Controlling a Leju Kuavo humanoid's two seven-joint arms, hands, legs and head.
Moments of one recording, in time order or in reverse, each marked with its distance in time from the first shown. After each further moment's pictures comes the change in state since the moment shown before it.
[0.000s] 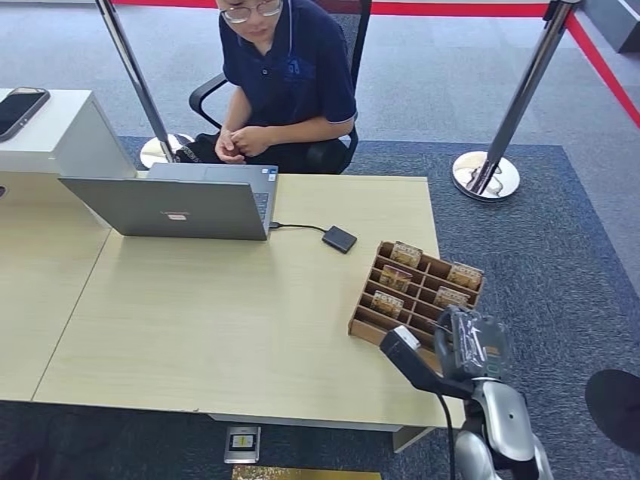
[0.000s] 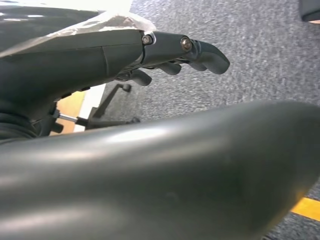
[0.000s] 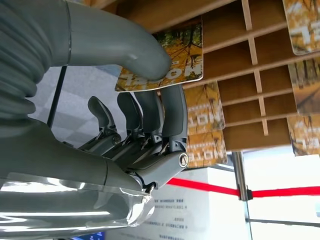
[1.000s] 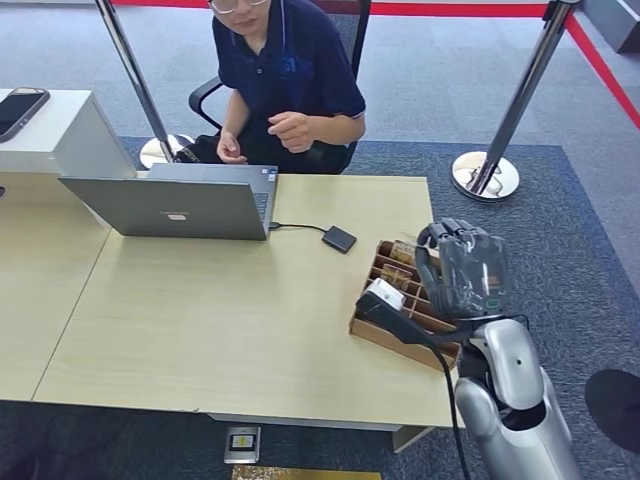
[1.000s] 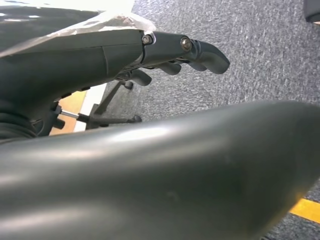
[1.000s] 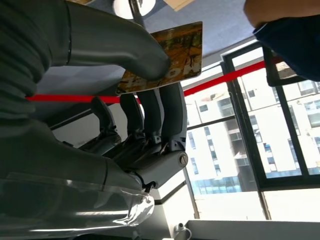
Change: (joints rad) left arm -0.003 -0.005 0.000 0.000 0.018 0.017 0.007; right arm -0.264 -0.080 0.186 -0.136 -0.051 -0.037 -0.078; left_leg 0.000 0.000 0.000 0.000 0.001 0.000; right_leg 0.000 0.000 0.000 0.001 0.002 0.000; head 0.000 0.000
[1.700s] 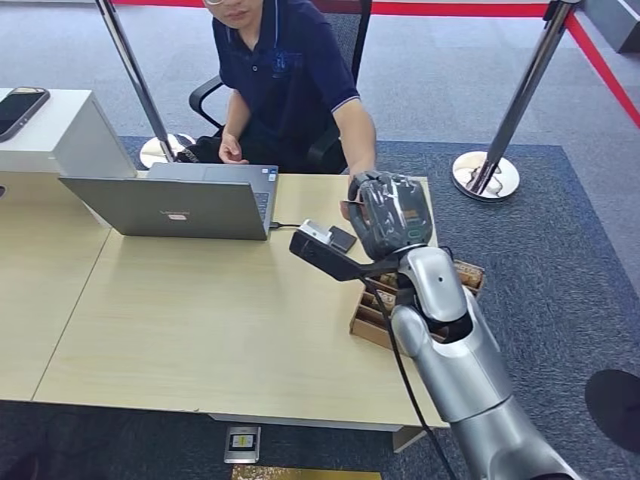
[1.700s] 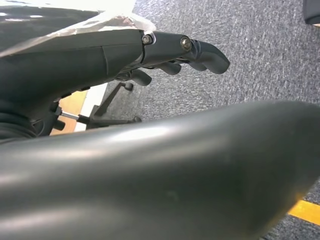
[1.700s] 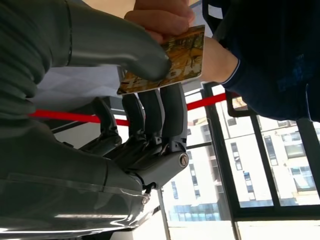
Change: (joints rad) left arm -0.002 0.000 0.000 0.000 -0.007 0.007 0.005; right arm -0.324 0.161 0.109 0.409 -0.024 0.039 0.025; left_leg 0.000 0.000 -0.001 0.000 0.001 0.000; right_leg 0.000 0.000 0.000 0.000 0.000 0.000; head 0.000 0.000
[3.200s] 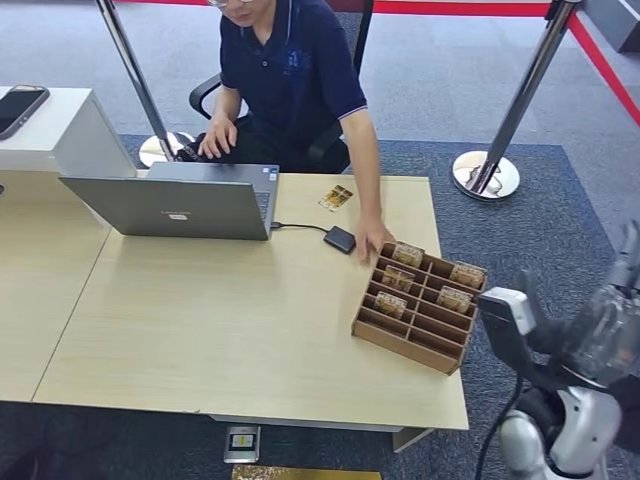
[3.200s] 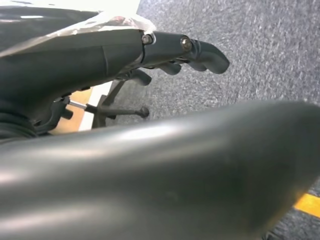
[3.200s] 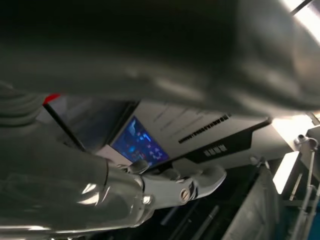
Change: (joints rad) left arm 0.014 -0.015 0.001 0.004 0.058 0.013 -0.002; right arm 0.579 -0.087 -0.441 -0.536 -0.035 -0.575 0.021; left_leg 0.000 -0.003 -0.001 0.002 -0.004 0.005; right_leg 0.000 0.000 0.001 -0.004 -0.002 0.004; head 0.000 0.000
